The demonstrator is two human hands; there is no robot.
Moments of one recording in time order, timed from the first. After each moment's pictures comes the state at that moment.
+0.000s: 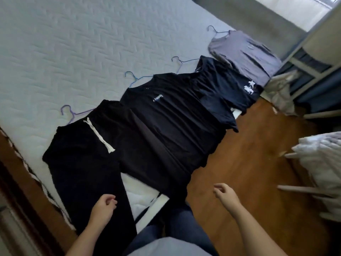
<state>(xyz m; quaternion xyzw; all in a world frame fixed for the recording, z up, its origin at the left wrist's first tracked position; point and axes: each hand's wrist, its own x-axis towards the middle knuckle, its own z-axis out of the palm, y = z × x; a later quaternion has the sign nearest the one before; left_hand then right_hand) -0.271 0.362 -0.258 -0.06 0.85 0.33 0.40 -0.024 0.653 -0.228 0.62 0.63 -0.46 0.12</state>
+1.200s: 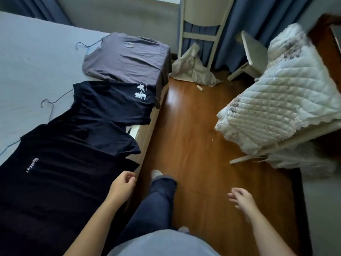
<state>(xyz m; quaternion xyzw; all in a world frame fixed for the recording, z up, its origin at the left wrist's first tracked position) -0.038 0.899 -0.198 0.29 0.81 0.22 0.46 0.322 0.967 -0.227 0.80 0.33 -0.50 -0.08</state>
